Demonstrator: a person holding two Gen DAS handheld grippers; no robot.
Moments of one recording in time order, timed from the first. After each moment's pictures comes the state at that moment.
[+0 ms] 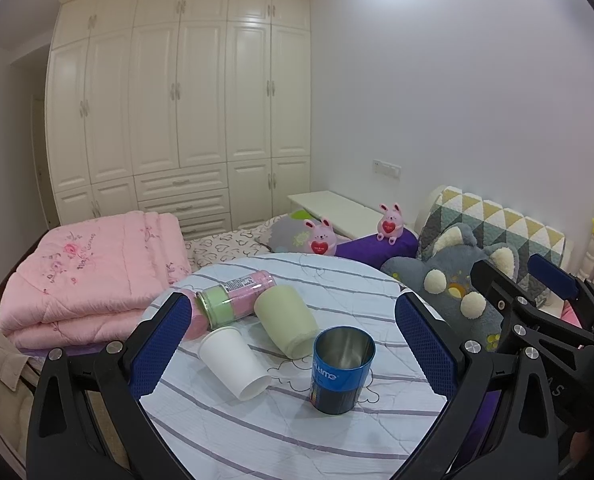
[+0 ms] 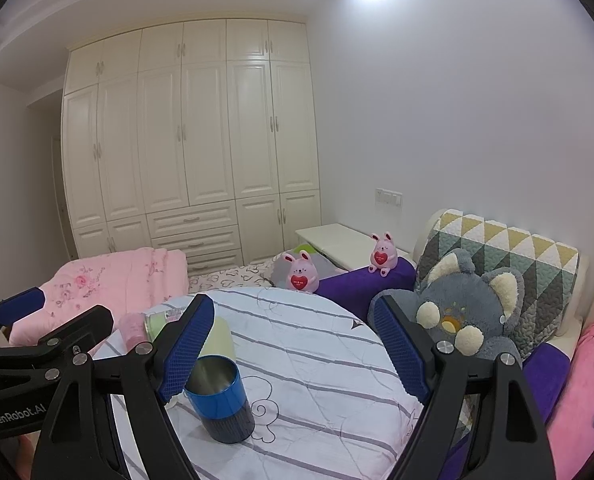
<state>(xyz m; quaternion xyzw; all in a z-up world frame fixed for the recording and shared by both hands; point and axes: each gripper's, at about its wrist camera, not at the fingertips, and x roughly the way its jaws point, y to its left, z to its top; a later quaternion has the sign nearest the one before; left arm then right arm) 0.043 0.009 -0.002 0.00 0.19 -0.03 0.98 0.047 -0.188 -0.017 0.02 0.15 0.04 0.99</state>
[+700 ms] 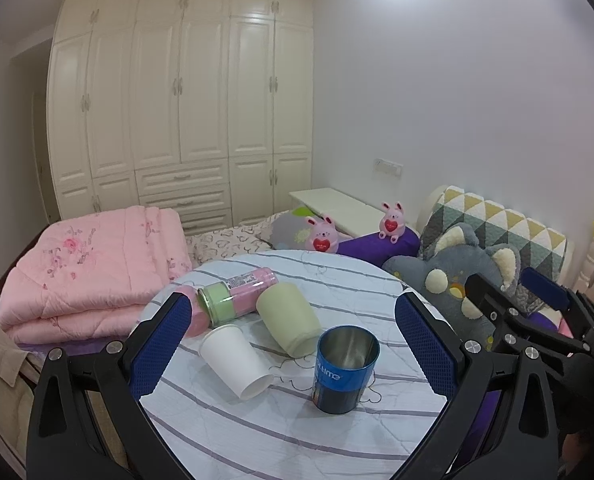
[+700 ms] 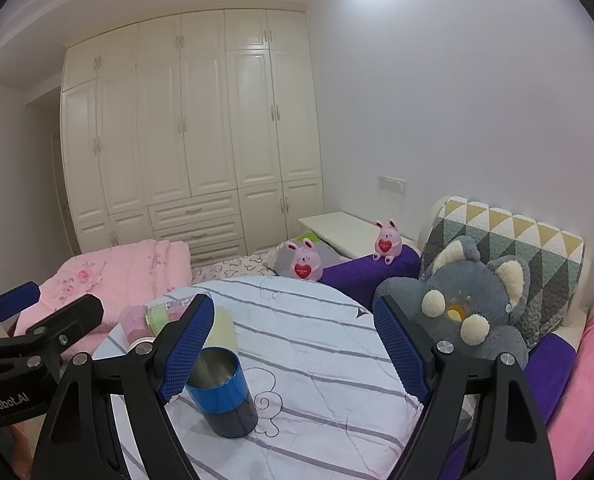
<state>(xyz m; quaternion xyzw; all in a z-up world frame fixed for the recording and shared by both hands) 0.049 0.012 -0.003 -0.01 0.20 -0.03 0.98 0.061 -0.189 -0.026 0.03 0.17 0.04 0.98</state>
